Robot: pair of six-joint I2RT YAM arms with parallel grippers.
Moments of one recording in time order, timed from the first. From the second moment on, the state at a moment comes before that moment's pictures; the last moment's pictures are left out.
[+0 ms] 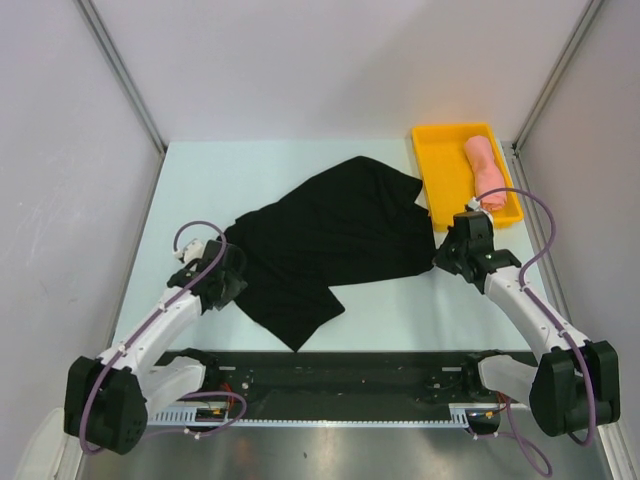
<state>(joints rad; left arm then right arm) -0.31 1.00 0.59 -0.66 -0.33 -1.01 0.20 1.12 0.73 -0.44 0.08 0.60</state>
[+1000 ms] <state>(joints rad) -0.24 1.13 0.65 -0.59 -0.36 -0.91 0.24 1.10 0.74 -0.46 0.05 0.61</state>
